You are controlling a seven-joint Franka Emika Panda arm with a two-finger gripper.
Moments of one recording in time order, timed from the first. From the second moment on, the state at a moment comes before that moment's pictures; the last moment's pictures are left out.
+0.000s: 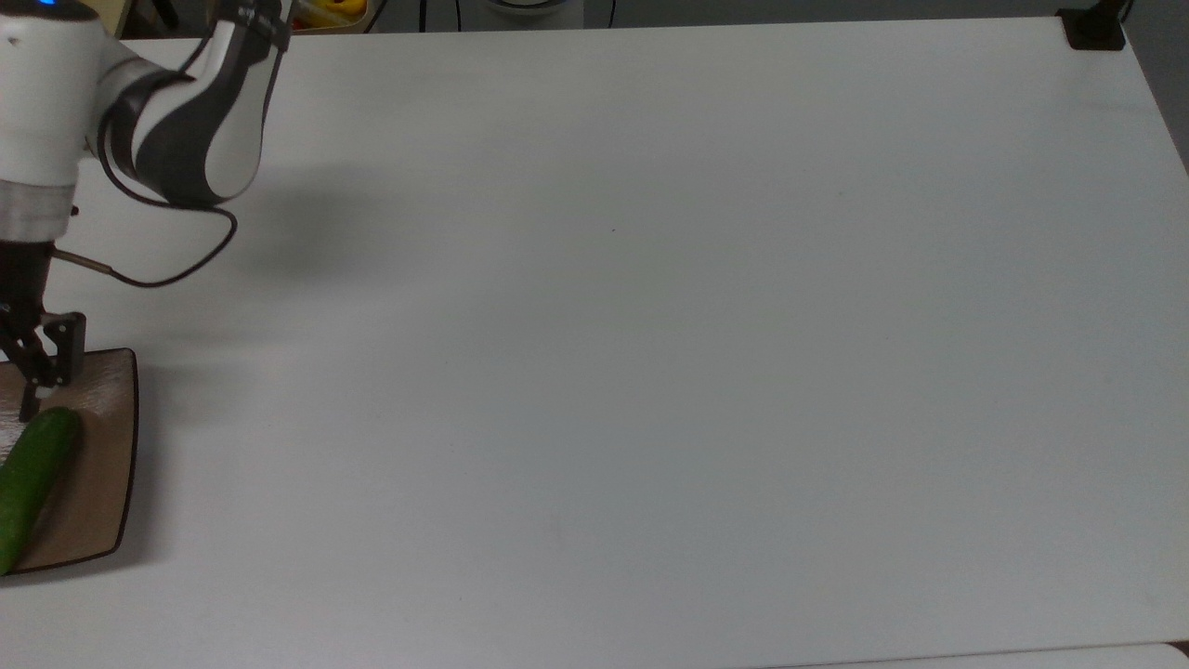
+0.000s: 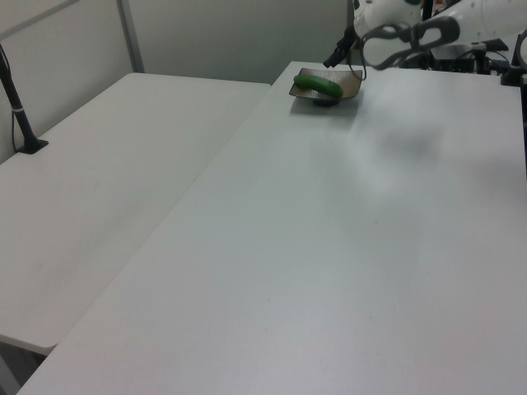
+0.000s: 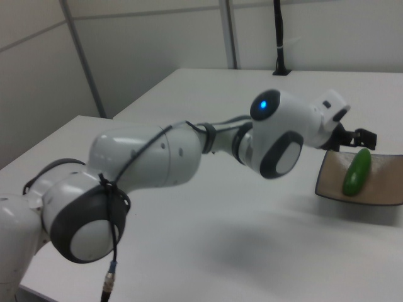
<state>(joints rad) -0.36 0.83 -0.05 -1.17 0.02 2.87 -0.46</state>
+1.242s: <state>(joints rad) -0.13 0.12 -0.04 -1.40 0.03 1.55 -0.06</state>
